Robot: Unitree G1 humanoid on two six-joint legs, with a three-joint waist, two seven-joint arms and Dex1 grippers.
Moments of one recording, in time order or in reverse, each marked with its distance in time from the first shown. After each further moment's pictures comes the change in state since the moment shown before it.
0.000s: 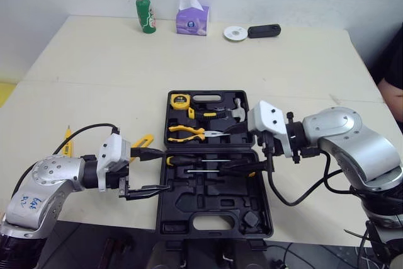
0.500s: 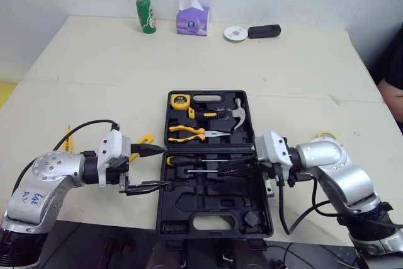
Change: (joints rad) left arm -0.038 0.000 -0.015 0.020 0.017 0.000 -0.010; right arm 0.225 0.114 0.060 0.116 -0.039 -0.387 0.094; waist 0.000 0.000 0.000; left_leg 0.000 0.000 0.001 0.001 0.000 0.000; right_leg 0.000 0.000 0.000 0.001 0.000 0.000
